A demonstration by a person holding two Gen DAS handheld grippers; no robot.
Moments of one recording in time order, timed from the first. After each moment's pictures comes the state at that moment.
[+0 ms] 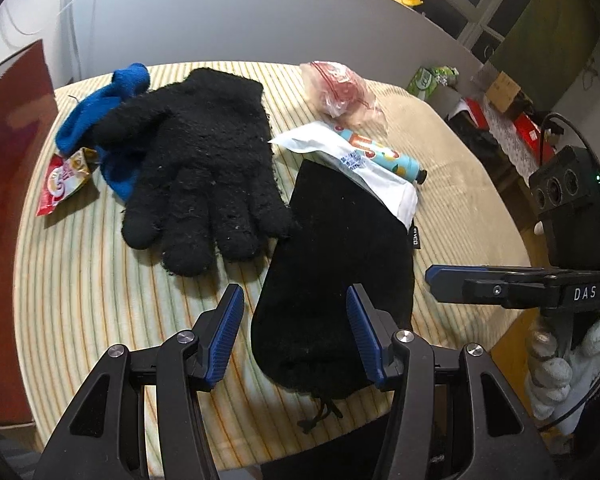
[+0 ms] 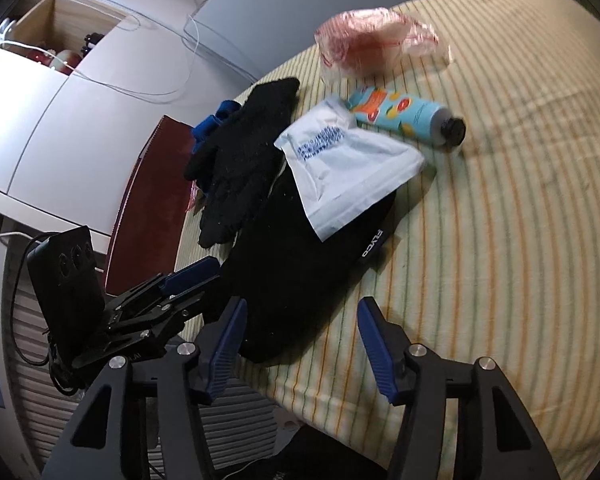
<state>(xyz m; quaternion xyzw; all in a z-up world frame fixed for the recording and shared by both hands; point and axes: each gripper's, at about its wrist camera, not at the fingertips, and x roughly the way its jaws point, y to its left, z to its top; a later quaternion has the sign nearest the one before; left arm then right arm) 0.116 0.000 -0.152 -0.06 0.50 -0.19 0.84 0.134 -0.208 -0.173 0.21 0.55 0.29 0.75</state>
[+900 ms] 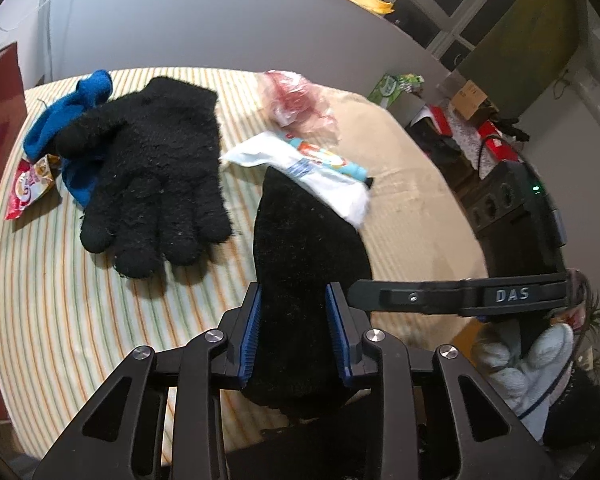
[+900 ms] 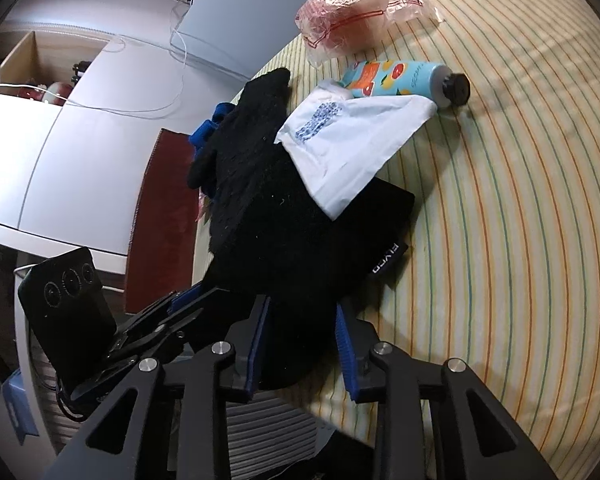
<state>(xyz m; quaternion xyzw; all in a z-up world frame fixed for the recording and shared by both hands) 0.105 -0.008 -0.130 -0.10 0.49 -0.25 0.83 0.133 -0.207 -0.182 0.28 0.56 0.30 0.72</state>
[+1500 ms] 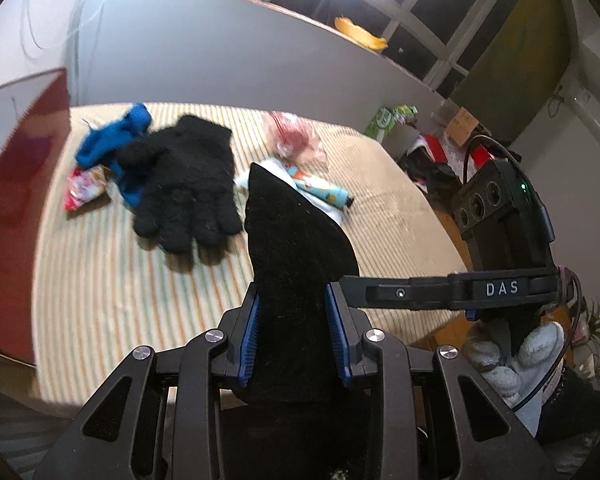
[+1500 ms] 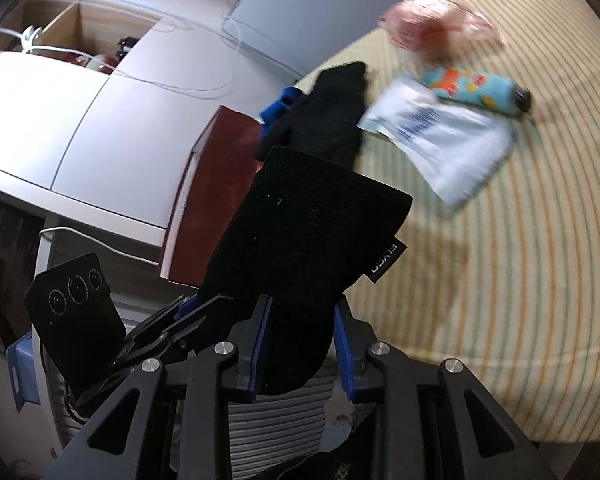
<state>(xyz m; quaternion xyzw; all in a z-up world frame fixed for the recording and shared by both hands) 0.060 0.018 -0.091 -0.11 0.43 -0.23 0.86 0.105 -0.172 -0.136 0.25 0.53 0.36 0.73</state>
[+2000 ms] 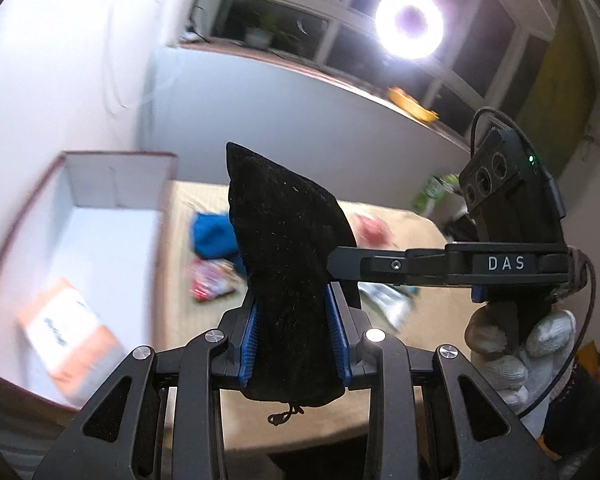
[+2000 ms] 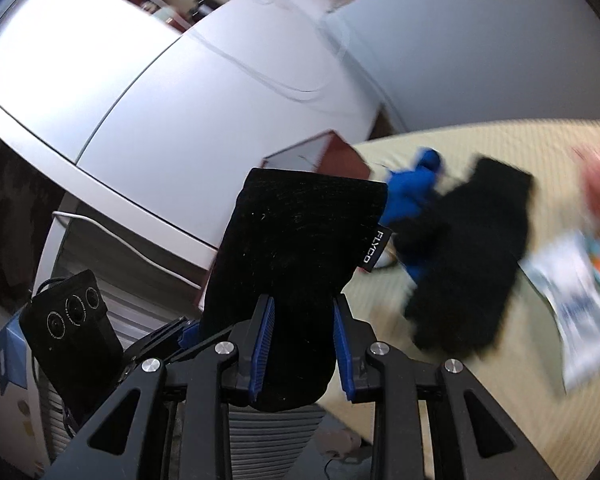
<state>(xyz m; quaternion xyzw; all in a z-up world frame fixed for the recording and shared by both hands) 0.080 0.129 -0.031 -0.12 0.36 -0.13 0.92 0.169 -0.025 -0.044 0.15 0.48 0.45 0.74</state>
